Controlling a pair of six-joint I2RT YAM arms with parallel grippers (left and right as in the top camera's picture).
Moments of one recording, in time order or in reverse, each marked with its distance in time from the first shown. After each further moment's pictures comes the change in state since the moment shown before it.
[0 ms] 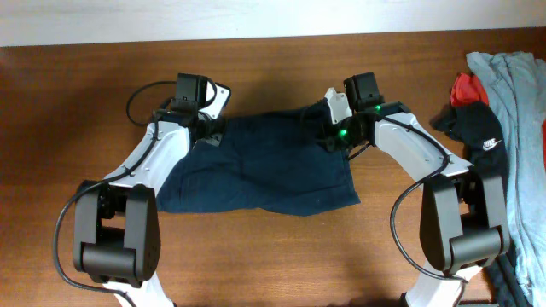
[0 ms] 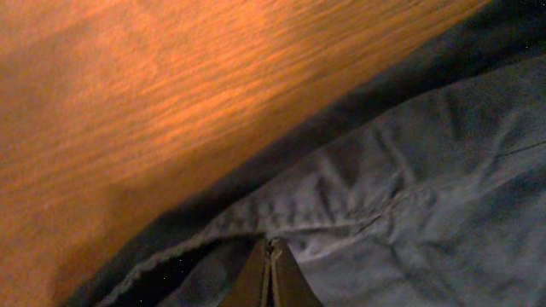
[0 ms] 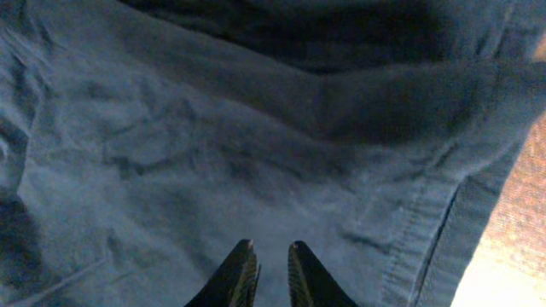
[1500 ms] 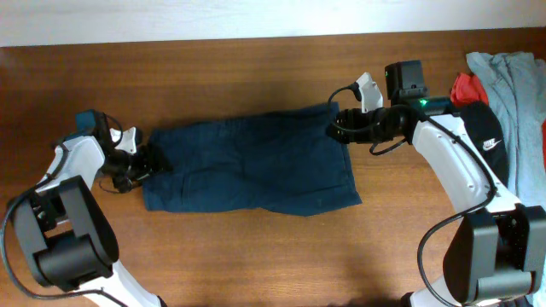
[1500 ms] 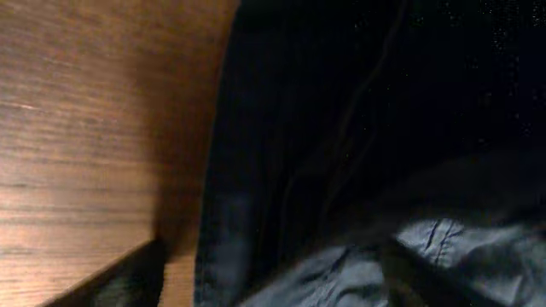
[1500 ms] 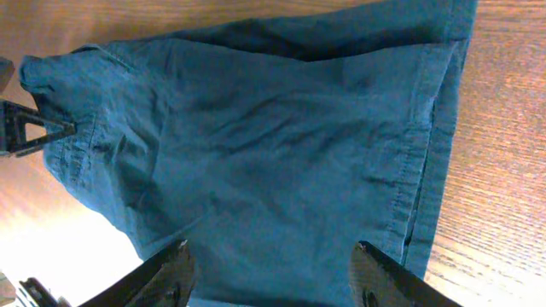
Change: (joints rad) left arm 0.497 0.046 -0.071 -0.354 0.346 -0.226; right arm -0.131 -0.188 0.022 -0.175 -0.187 0.045
